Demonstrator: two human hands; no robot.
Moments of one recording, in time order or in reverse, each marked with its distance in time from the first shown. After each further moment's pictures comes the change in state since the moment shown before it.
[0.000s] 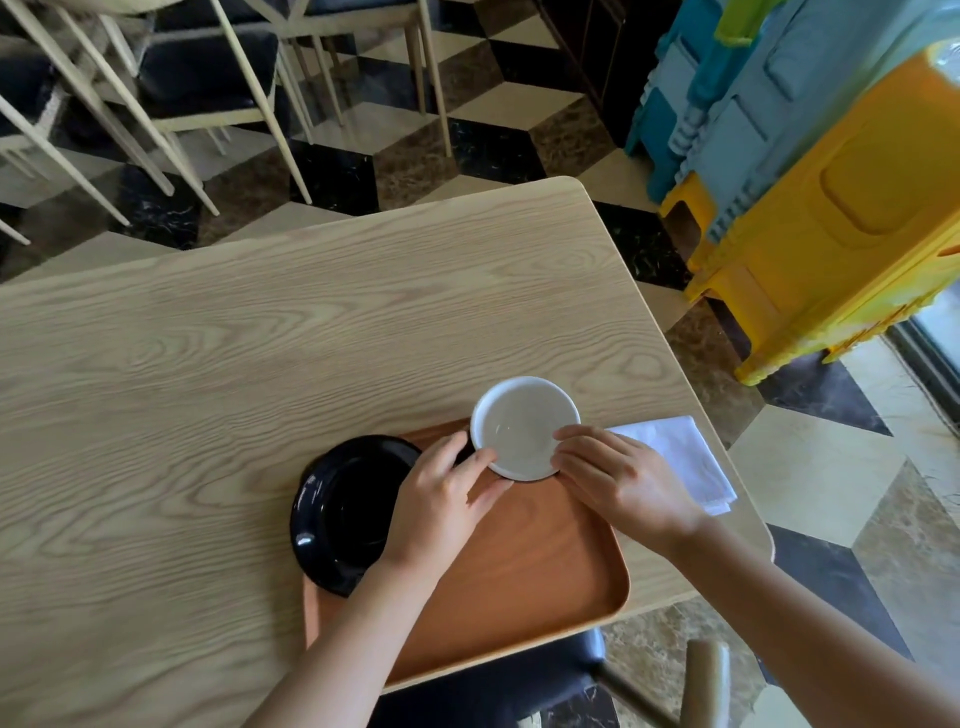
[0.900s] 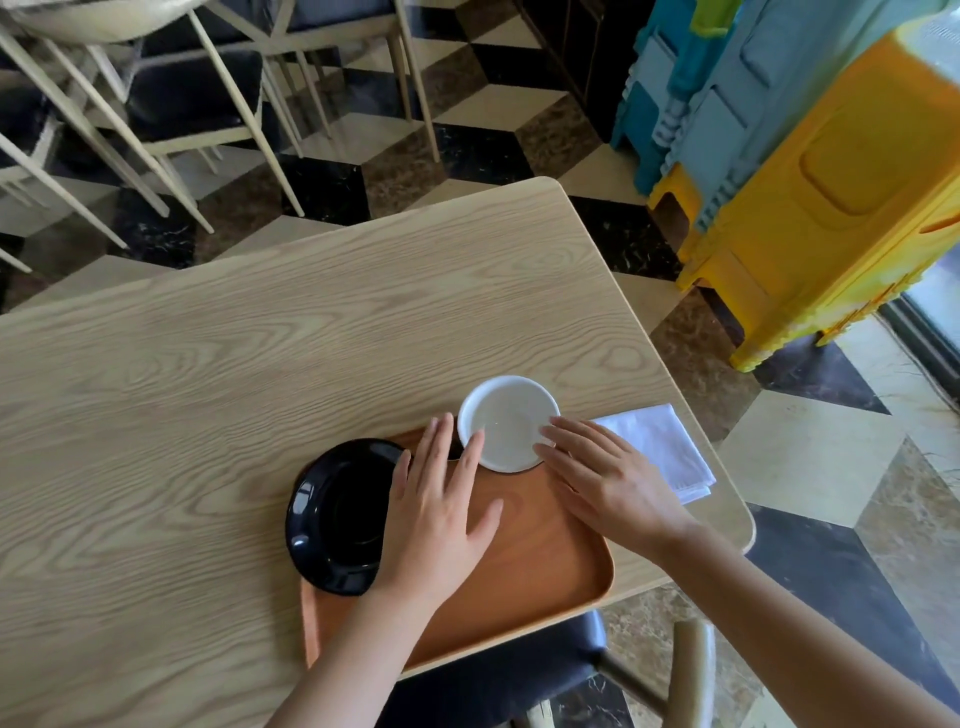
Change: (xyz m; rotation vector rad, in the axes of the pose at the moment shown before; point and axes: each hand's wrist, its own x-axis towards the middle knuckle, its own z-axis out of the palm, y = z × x) left_hand -0.015 0.025 -0.014 0.183 -0.223 -0.066; right_hand -0.020 -0.005 -0.003 -0.010 -0.049 0.157
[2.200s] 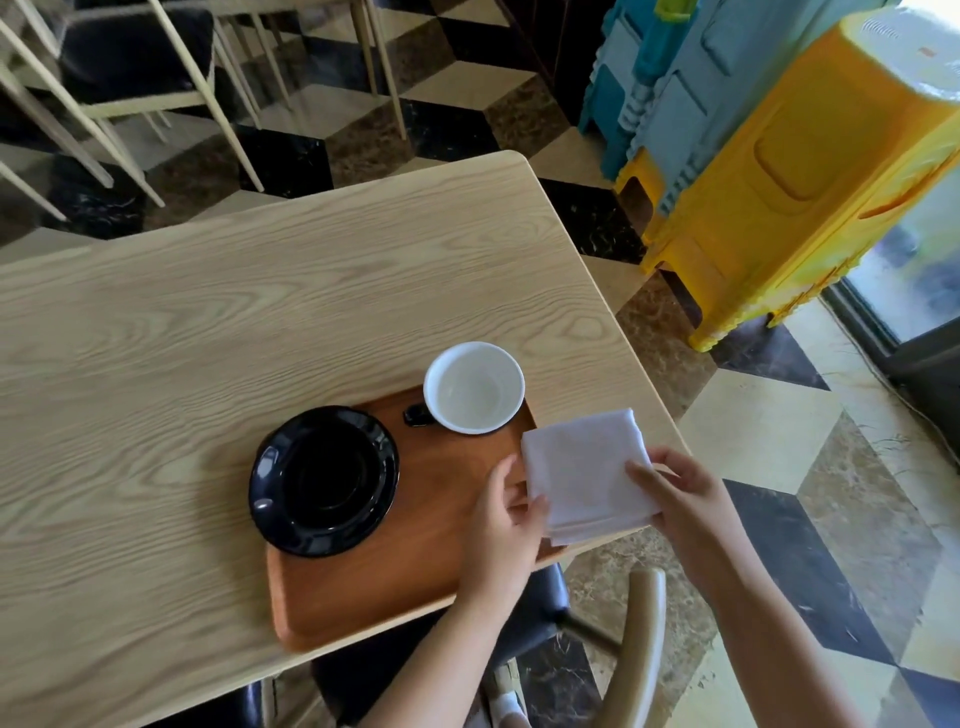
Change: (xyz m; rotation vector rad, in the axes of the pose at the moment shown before) left_hand -0.026 0.091 0.032 -1.256 -0.196 -0.590; right_hand -0.071 -0.021 -0.056 1.127 0.216 1.233
